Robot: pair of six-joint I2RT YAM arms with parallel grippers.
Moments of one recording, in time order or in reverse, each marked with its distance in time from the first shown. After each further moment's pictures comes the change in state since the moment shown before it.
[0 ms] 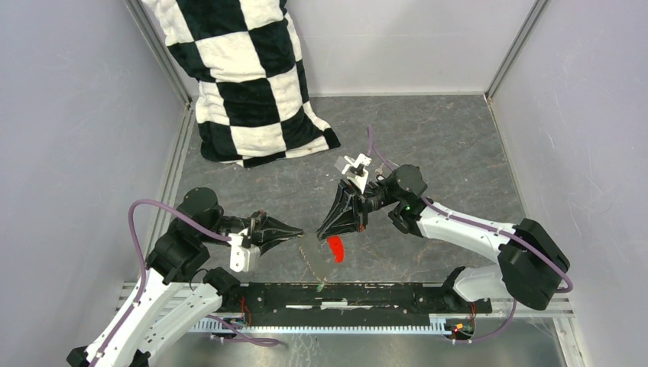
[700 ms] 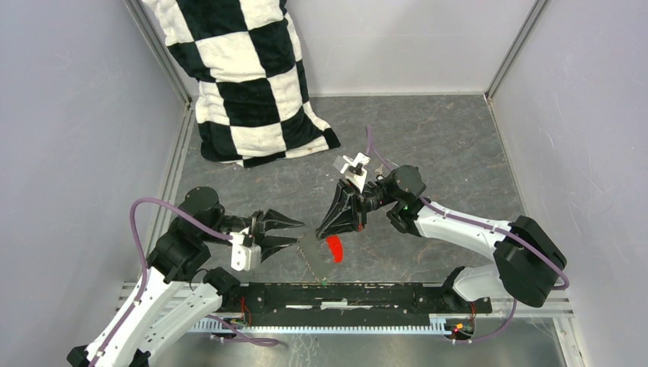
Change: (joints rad) left arm 0.000 0.008 -0.003 0.002 -0.002 0.000; right arm 0.000 0.024 0.000 0.048 0.000 0.036
